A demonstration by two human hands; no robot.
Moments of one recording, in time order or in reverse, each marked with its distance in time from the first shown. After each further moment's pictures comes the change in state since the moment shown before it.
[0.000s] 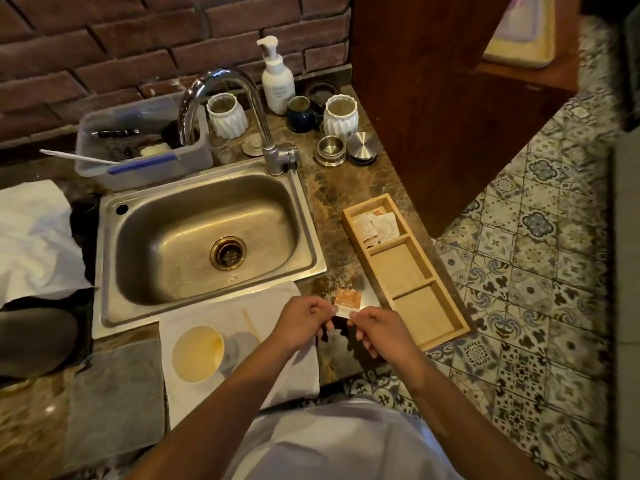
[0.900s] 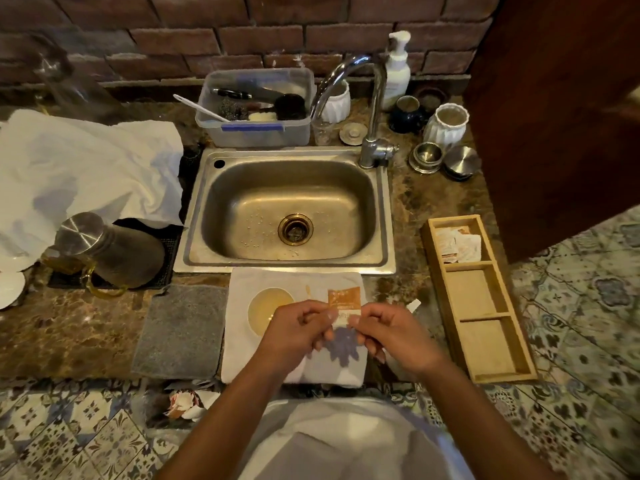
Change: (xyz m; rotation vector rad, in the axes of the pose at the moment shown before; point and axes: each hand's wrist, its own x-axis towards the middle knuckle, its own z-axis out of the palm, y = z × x) left_hand -0.112 -0.017 -0.084 -0.409 0.238 0.020; right_hand -0.036 -0.060 0.075 -0.111 -0.479 -0.256
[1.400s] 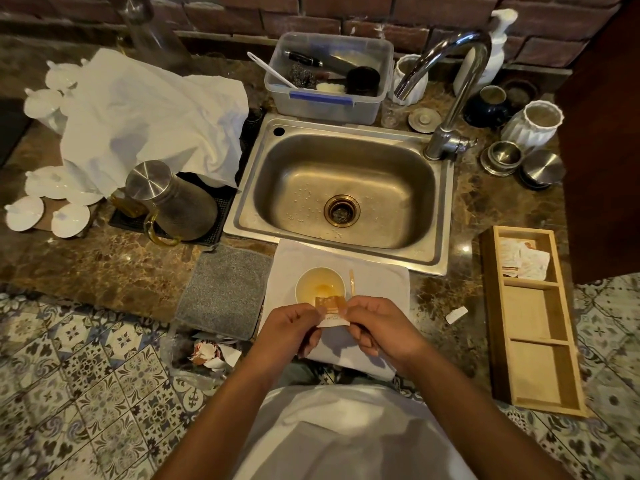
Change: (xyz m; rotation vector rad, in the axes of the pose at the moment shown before) left_hand -0.043 -0.019 -0.059 -0.181 0.166 -0.169; right_hand 0.038 -0.009 0.077 0.114 -0.213 0.233
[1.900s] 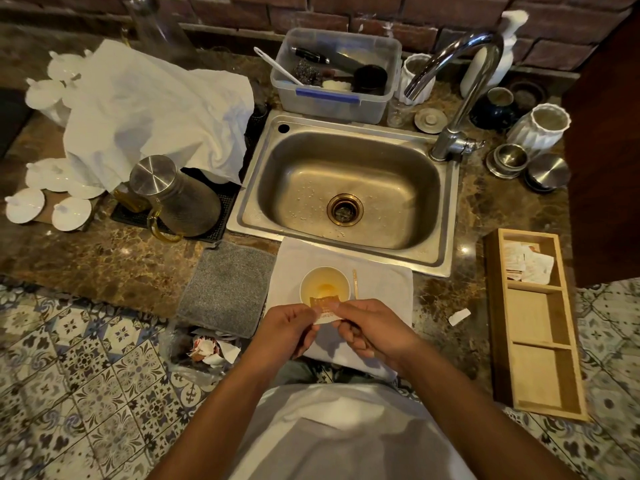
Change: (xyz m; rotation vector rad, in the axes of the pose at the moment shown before) left_hand 0.002 -0.002 -0.012 0.016 0.018 -0.029; right_hand 0.004 -0.009 0.016 -0.041 -0.058 0.117
